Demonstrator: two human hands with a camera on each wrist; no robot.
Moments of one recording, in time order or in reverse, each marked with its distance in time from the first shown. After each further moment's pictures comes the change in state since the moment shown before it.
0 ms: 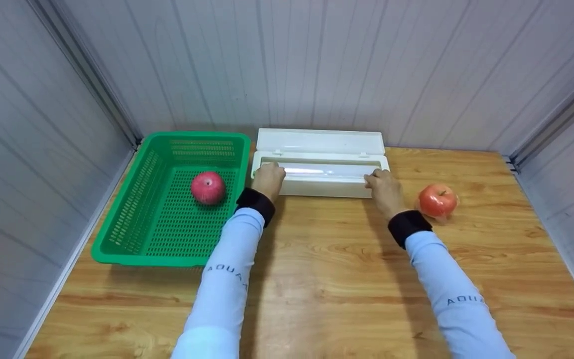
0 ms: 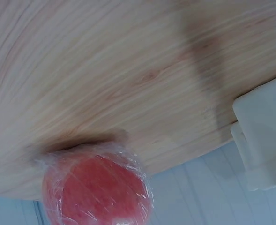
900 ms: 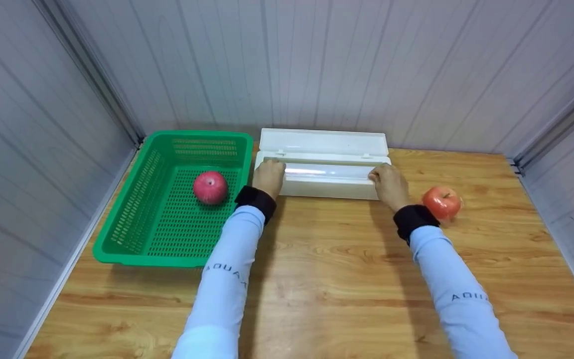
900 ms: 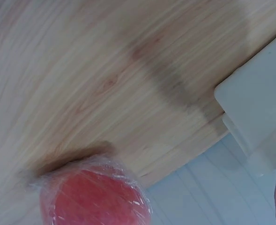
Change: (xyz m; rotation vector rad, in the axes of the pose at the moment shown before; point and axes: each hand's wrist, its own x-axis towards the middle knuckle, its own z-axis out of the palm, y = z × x) left_hand 0.007 -0.005 -0.002 -0.150 0.040 -0.079; right_hand 0.020 0.006 -0.008 0.176 -0.154 0.246
